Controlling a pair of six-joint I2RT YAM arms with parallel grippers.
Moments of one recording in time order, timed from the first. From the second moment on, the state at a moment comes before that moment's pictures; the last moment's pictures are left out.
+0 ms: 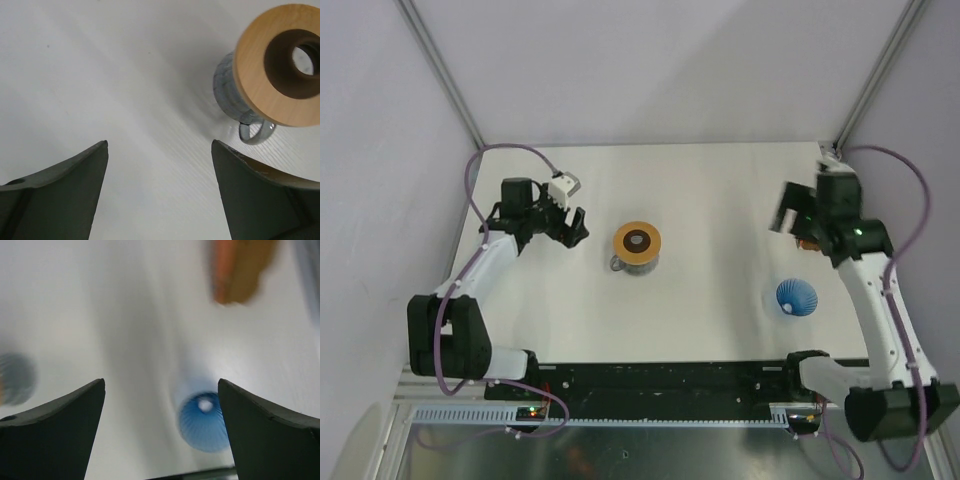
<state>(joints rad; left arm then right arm) -0.06 1.38 0.96 -0.30 0.53 0.40 0.21 1.14 1.29 -0.85 0.14 0.31</state>
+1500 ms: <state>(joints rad) -0.29 1.35 0.61 0.07 0.51 0.27 -0.40 0.89 0.71 -0.96 0.03 0.66</state>
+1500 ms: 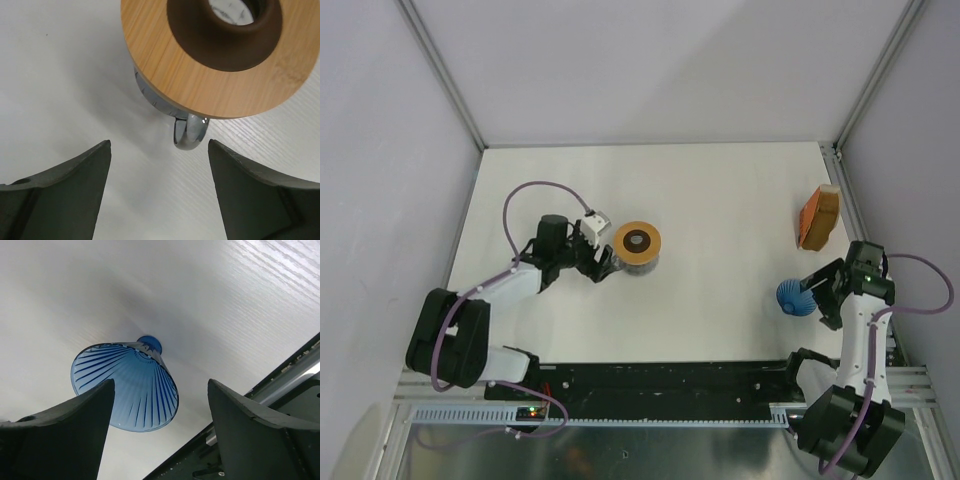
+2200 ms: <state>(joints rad) -0.30 1.40 0.64 0.13 0.32 0.25 -0.40 0.88 0.66 -0.88 -0.05 0.67</state>
